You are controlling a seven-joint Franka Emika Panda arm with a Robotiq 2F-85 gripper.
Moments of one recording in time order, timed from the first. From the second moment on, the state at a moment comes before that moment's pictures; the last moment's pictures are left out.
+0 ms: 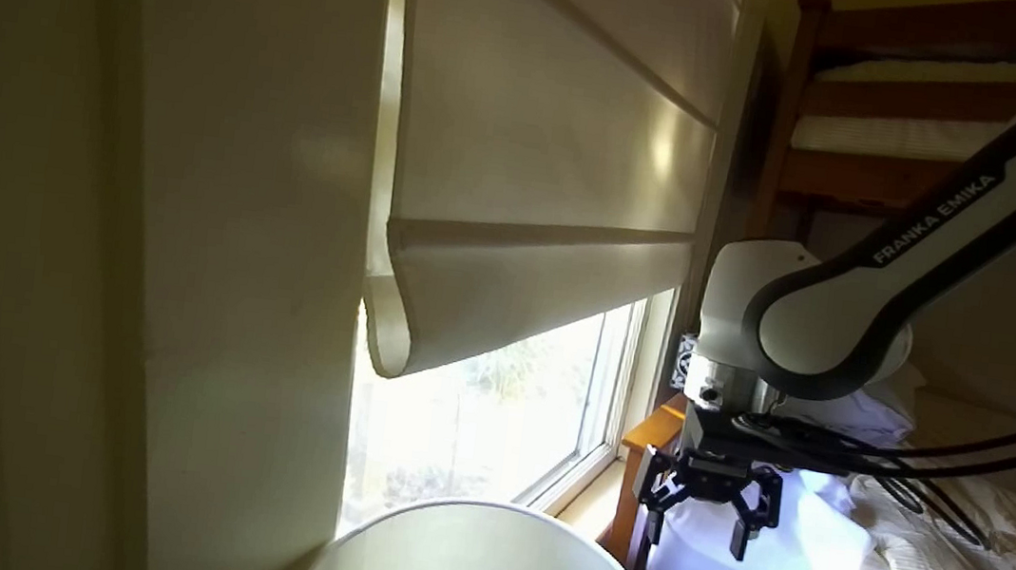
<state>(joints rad) -0.02 -0.22 0.17 -2.77 0.19 2.51 0.80</state>
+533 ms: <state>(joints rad) -0.01 -0.20 0.12 -2.76 0.27 2.52 0.77</state>
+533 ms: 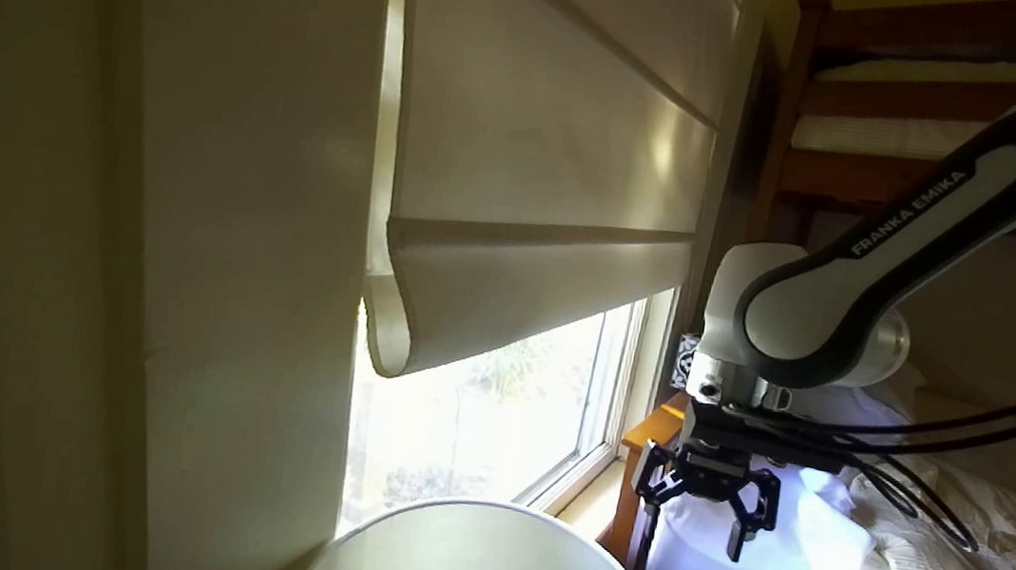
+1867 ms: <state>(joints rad) -0.01 0.52 0.00 -2.43 0.92 2.47 0.29</state>
